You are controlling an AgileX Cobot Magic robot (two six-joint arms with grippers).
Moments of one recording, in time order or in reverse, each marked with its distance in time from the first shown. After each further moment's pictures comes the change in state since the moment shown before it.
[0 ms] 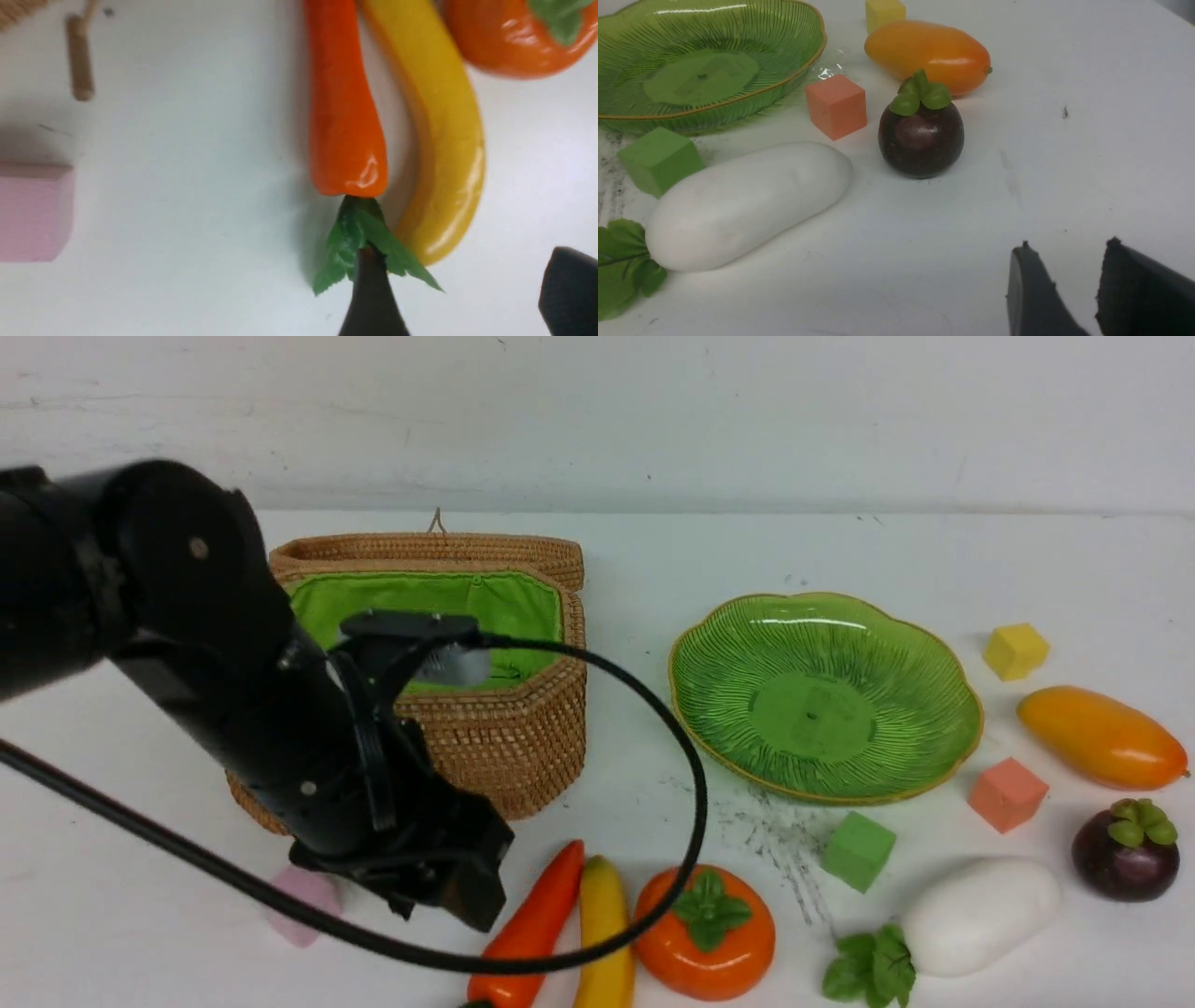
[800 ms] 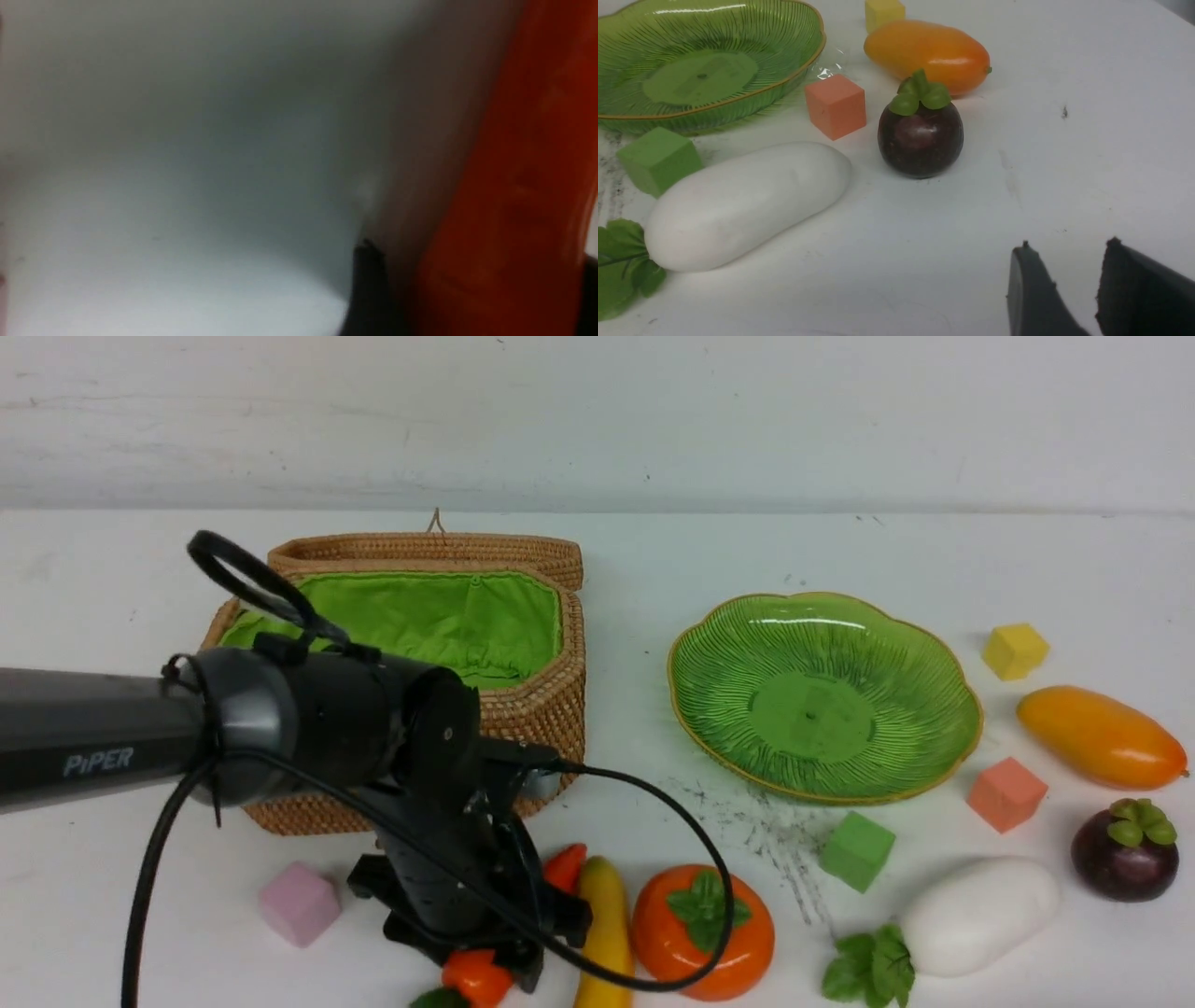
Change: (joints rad) right arm 0.000 0.000 0.000 0.000 0.000 0.000; left arm -0.123 0.318 -0.009 0.203 -0.232 -0.300
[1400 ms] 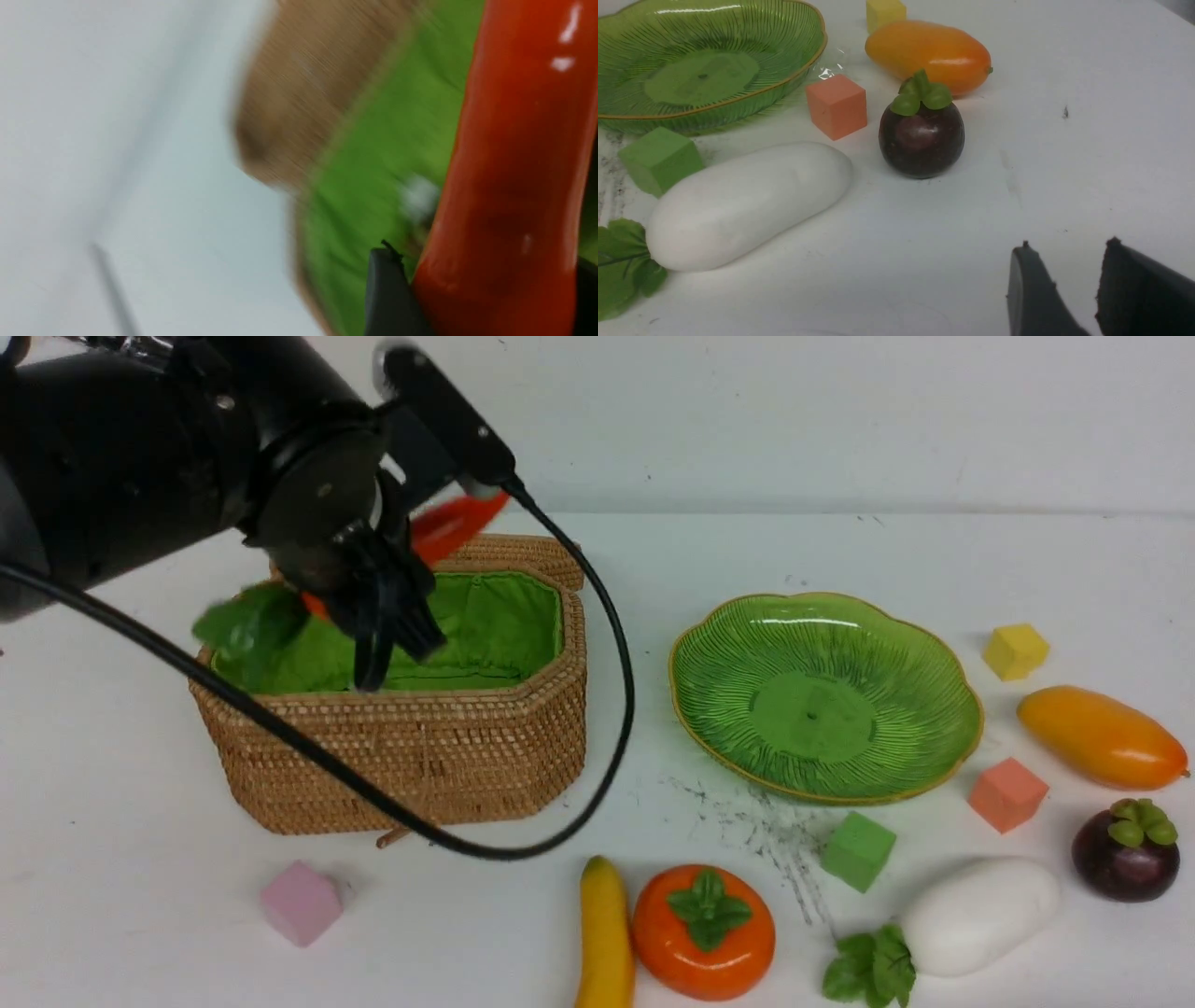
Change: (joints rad) right arm 0.000 0.000 0.000 0.000 0.000 0.000; left arm 0.030 -0.231 -0.307 0.844 0.021 0.177
